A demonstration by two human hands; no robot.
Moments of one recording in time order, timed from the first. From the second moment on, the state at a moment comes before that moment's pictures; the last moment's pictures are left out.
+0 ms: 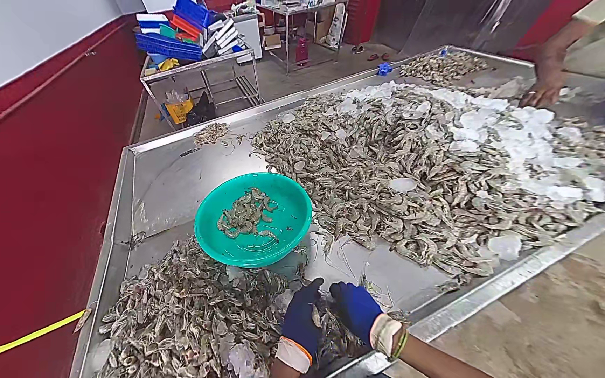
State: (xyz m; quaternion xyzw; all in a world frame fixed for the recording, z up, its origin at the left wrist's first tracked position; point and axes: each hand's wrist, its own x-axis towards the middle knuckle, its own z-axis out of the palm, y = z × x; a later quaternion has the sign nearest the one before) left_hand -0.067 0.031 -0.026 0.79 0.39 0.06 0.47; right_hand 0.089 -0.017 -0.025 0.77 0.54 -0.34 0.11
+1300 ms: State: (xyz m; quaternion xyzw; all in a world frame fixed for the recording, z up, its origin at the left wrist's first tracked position) left_hand -0.067 0.030 -0.028 0.75 0.37 0.22 0.50; right_hand 0.125 0.023 -0.043 0.77 0.57 -0.29 0.08
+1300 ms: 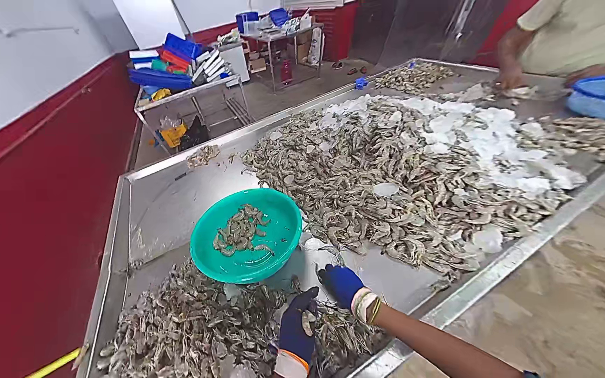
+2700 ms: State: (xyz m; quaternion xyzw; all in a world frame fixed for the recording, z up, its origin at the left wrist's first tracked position) left_hand -0.016 0.018 0.001 0.74 0.40 -0.02 0.53; right_hand 0.116 -0.060 -0.024 0.75 0.62 -0.21 -0.04
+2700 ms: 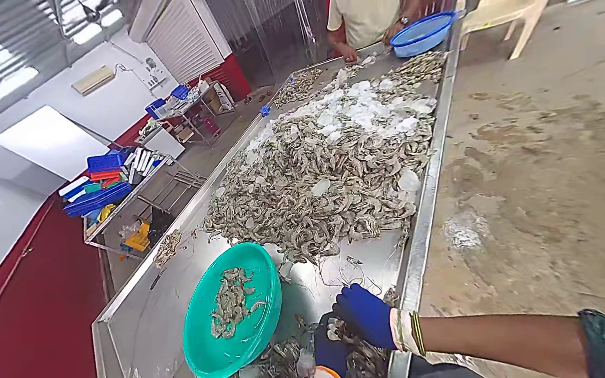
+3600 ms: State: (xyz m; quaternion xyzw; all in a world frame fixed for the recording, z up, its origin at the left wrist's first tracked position) left_hand -0.042 0.035 -0.037 0.66 0.20 0.25 0.67; right_hand 0.233 -0.056 -0.049 0.89 0.29 -0.28 -0.23
